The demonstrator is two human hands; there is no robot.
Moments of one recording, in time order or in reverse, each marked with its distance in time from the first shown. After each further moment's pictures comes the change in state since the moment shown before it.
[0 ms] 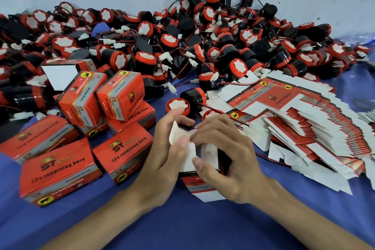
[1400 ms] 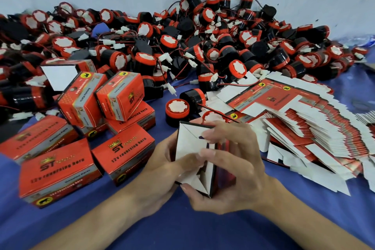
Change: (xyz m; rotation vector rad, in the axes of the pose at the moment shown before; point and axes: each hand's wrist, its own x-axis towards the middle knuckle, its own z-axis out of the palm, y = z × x) left_hand 0.001 0.013 -0.002 -0.646 -0.211 -0.428; right_hand 0.003 -0.003 0.001 -0.095 0.147 -0.443
